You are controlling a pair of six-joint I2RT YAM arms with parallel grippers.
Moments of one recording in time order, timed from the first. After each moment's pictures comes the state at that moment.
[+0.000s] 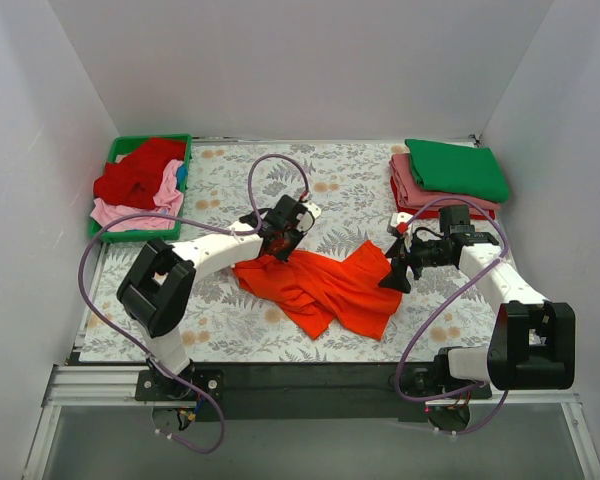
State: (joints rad) left arm -0.72 1.76 1.19 -0.42 -0.19 0.08; right arm 0.05 1.30 0.78 -0.64 -0.98 -0.94
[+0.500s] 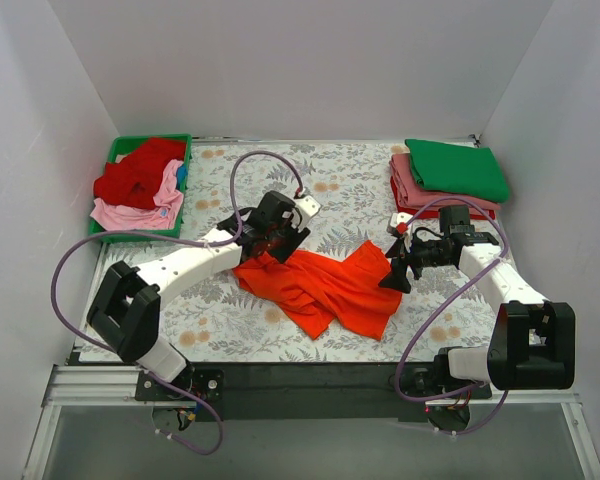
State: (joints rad) left arm -0.72 1.56 1.15 -0.42 -0.11 0.15; right arm 0.05 1.30 0.78 -0.64 -0.97 -0.94
